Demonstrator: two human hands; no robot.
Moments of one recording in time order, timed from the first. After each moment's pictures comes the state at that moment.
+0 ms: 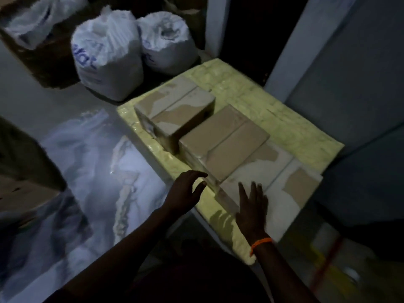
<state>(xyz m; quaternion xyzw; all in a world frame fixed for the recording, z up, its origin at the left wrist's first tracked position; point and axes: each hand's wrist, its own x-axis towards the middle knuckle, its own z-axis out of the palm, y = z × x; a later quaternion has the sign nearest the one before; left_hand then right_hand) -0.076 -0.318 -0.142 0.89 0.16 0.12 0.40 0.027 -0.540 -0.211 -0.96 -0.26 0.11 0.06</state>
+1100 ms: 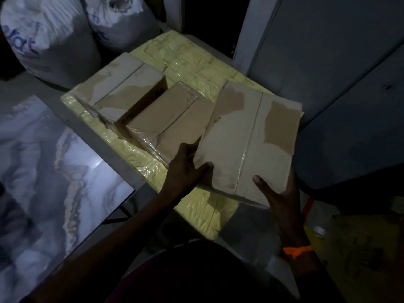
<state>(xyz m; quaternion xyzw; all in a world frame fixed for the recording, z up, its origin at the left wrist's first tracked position) 0.014 -0.453 -0.089 0.76 0.24 0.09 0.60 0.083 -0.702 -0.087 -0.79 -0.01 0.07 0.61</state>
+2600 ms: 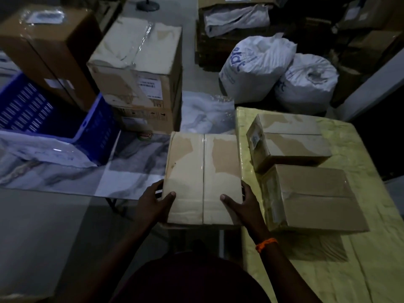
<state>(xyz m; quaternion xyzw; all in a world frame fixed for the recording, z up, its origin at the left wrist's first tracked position) -0.342 -0.339 -0.135 0.50 0.67 0.28 0.48 -0.061 -0.381 -0.131 -0.72 -0.43 0.43 0.34</state>
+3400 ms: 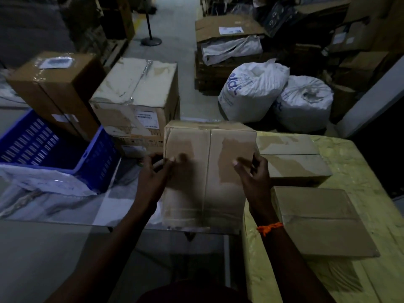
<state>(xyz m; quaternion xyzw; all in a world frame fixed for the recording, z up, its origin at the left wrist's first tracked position) -0.300 -0.251 -0.024 0.45 0.56 0.48 0.51 -0.049 -0.279 -0.040 -0.65 -0.38 0.33 0.57</state>
